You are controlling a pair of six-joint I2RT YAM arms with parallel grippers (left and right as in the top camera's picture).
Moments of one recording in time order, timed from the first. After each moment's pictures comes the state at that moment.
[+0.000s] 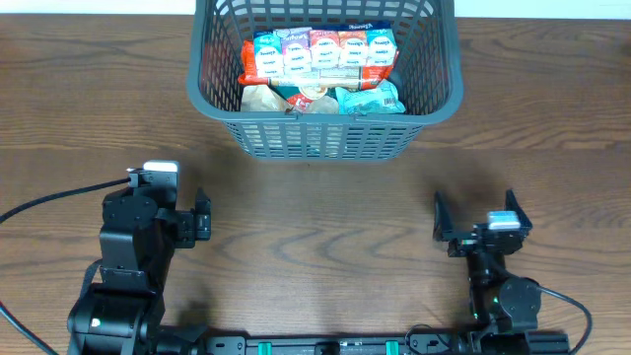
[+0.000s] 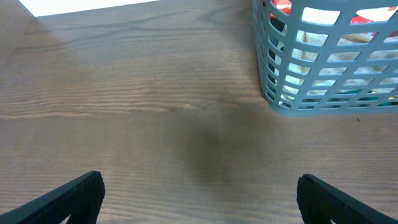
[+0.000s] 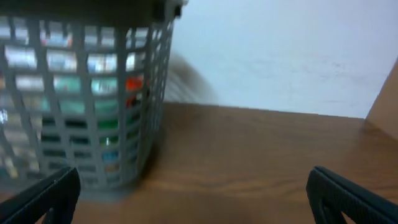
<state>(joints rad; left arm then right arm) -0.13 0.65 0.74 -0.71 -0.17 0.04 0.07 0.02 0.01 -0.01 0.04 -0.10</state>
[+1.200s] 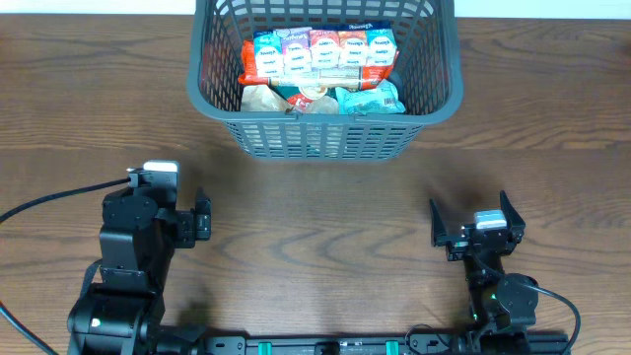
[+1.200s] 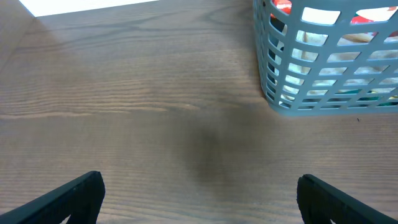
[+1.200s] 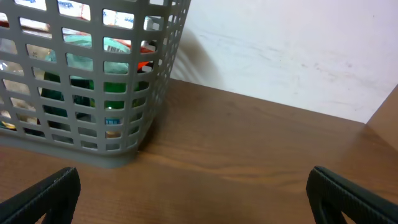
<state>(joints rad) -0.13 0.65 0.74 -0.71 -0.17 0.04 0.07 0.01 0.01 -0.07 0.01 -0.19</state>
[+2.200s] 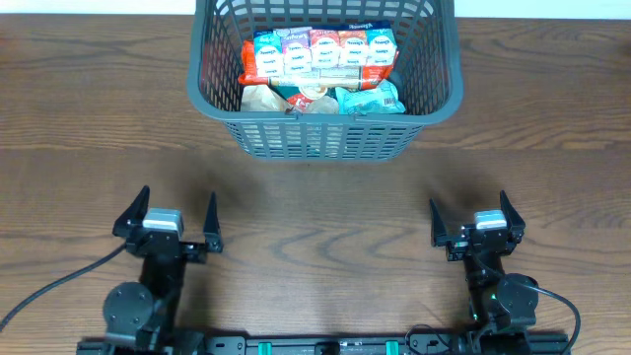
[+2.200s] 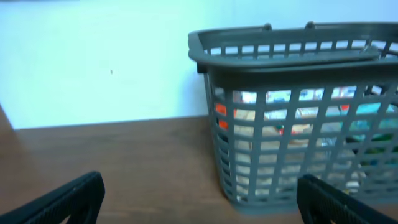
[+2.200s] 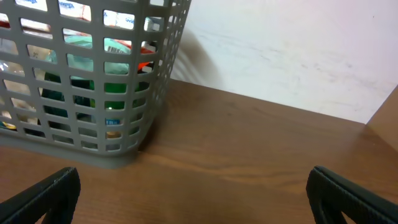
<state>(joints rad) -0.17 0.10 0.26 -0.17 -0.05 0.04 0.07 0.01 0.01 -0.07 0.01 -0.19</state>
